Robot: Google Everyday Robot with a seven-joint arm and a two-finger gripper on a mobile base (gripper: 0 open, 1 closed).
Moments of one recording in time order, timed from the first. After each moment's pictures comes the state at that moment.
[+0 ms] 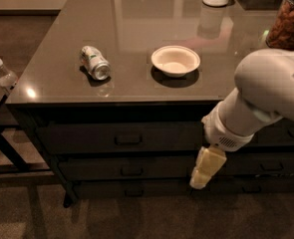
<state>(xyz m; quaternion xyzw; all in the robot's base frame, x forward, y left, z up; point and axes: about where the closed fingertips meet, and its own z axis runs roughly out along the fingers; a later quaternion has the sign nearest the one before) 0.432 -0.145 0.782 -0.57 0.81 0.06 0.14</state>
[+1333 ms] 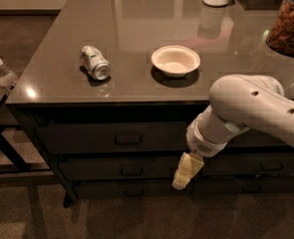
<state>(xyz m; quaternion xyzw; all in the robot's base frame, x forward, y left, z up) 0.455 -0.114 0.719 -0.56 0.81 0.08 0.14</state>
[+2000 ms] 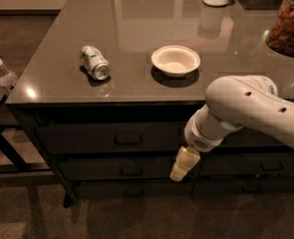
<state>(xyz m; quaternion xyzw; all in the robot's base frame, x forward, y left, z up) 0.481 -0.115 0.711 -0.55 0.82 0.06 0.16</state>
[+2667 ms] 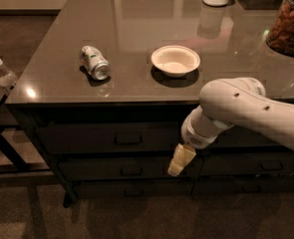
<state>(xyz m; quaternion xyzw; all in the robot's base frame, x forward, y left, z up) 0.507 -0.114 0.689 -0.55 0.82 0.06 0.17</state>
